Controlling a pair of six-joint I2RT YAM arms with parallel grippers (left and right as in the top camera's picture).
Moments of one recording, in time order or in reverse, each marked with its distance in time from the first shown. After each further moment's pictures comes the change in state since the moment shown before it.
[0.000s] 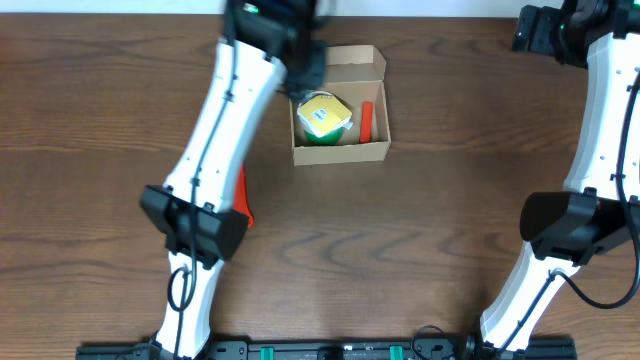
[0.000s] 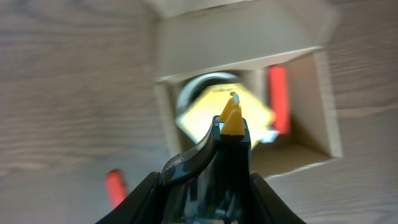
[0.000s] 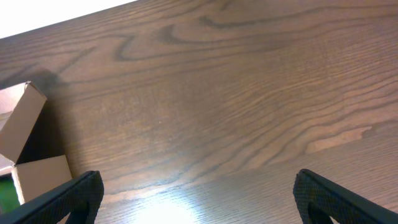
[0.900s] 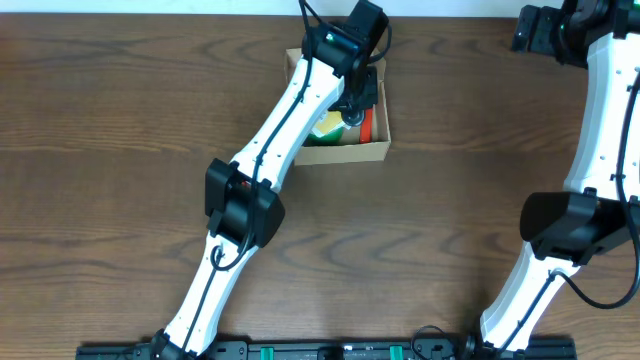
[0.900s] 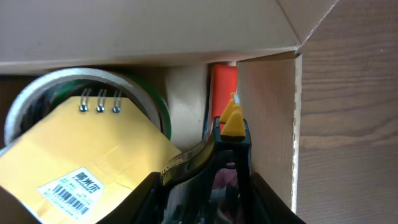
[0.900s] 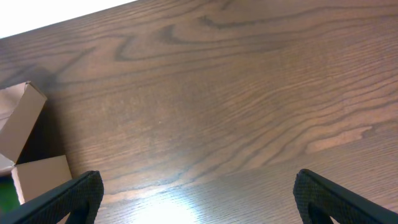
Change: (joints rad) left arm -0.098 0.256 0.001 0.170 0.108 -0.274; right arm 0.000 0.000 0.000 0.000 0.000 0.000
